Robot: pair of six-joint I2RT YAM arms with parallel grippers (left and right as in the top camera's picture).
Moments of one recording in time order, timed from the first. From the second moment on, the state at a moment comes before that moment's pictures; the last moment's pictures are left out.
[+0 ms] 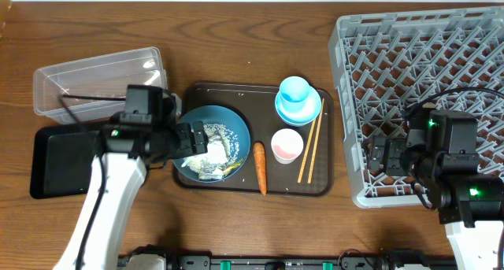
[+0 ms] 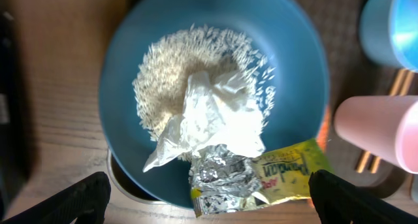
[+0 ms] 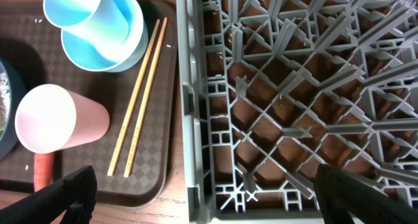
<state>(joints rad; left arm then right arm) -0.07 1.29 0.98 -0.94 0.23 -0.25 0.03 0.95 0.97 -0.98 -0.10 0.11</state>
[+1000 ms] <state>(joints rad) -0.18 1.55 1.01 -0.88 0.17 -0.27 0.03 0.95 0.97 -0.99 -0.10 0.11</state>
